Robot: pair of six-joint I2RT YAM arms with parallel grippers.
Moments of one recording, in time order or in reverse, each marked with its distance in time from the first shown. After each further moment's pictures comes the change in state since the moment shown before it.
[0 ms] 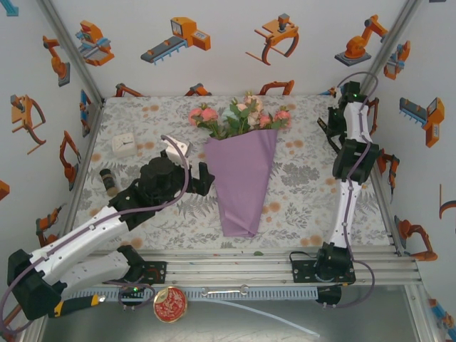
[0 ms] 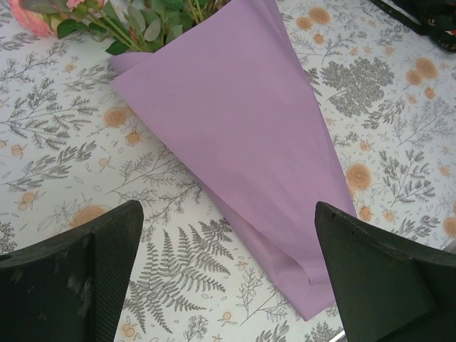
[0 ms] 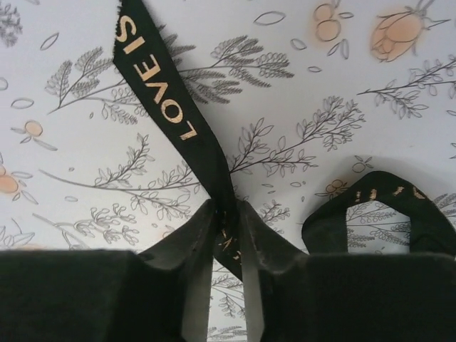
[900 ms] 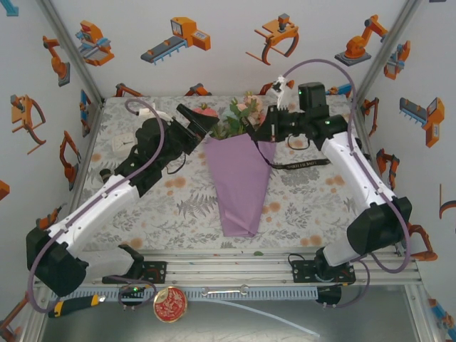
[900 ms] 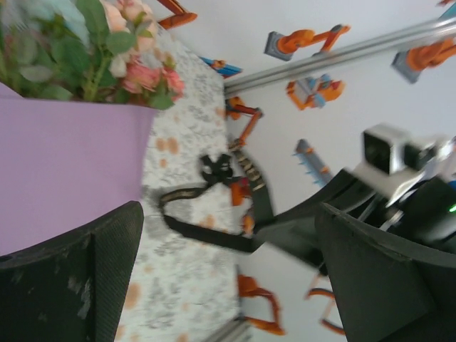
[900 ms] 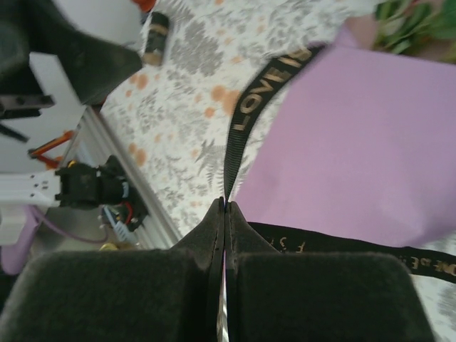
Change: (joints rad) left arm 0.205 0.291 0.280 0.193 0.161 -0.906; right arm 0.550 -1.167 -1.104 0.498 -0.654 0.316
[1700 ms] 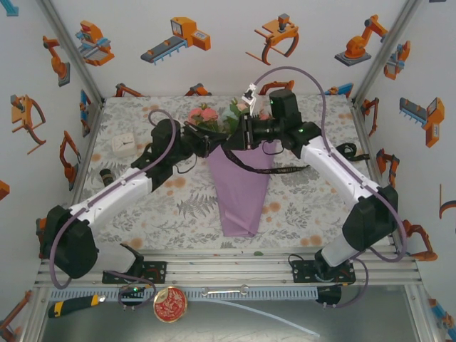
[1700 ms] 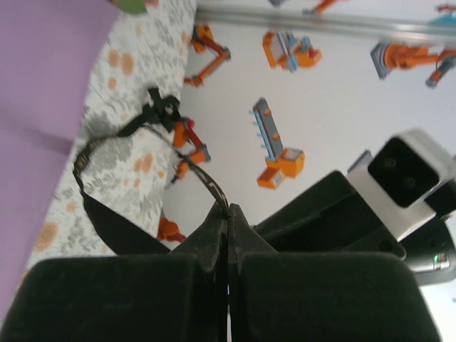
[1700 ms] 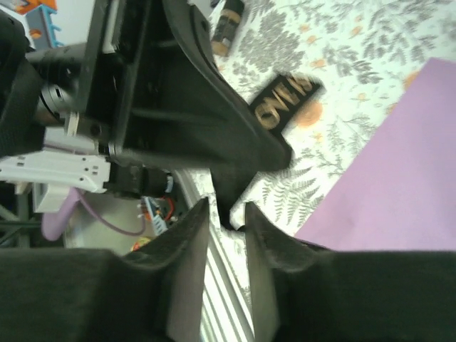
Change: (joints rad) left arm 0.045 0.108 -0.036 0.064 0.205 -0.304; right arm 0.149 0.042 -0.030 0.210 -0.017 0.125
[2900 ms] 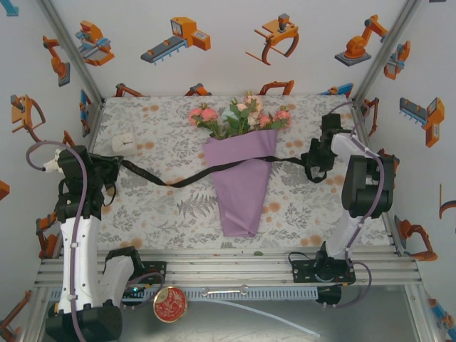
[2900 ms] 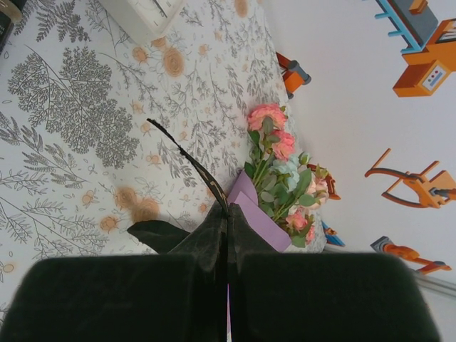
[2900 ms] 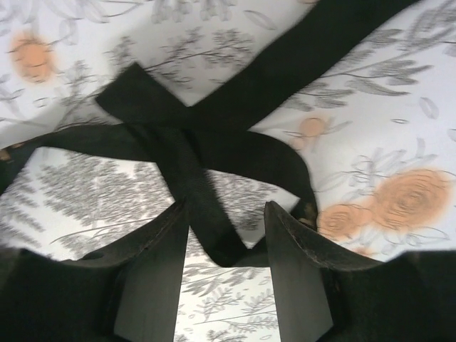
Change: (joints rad) left arm 0.738 -0.533 -0.103 -0.677 -0.148 0.386; right arm -0.537 0.302 -0.169 -0.251 0.759 -0.176
